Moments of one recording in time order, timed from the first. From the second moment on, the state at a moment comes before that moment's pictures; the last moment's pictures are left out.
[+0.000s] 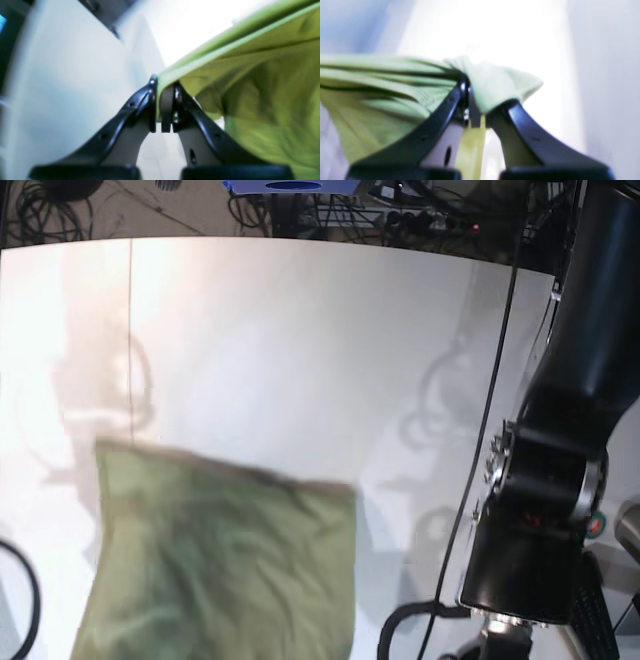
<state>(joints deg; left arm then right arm) -63.7 -3.8 22.2 65.1 4.9 -13.5 47.4 56.6 24.2 -2.2 63.5 26.0 8.7 -46.8</state>
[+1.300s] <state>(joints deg) 11.1 -9.0 26.4 86.3 26.7 -12.5 38.1 -6.1 19.6 12.1 69.6 26.3 2.9 -39.6</state>
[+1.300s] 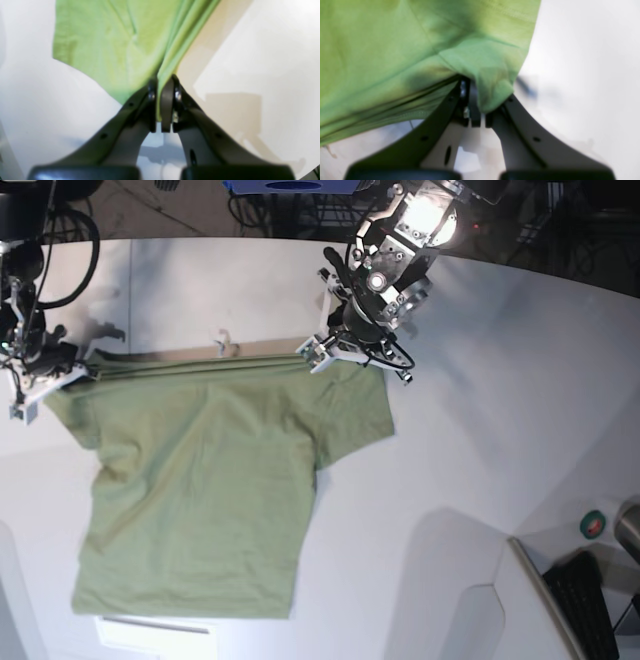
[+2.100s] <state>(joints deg) -6.0 -6.8 20.6 89.0 5.8 -17.1 40.6 -16.2 16.6 25.6 94.8 25.2 1.0 -45.4</state>
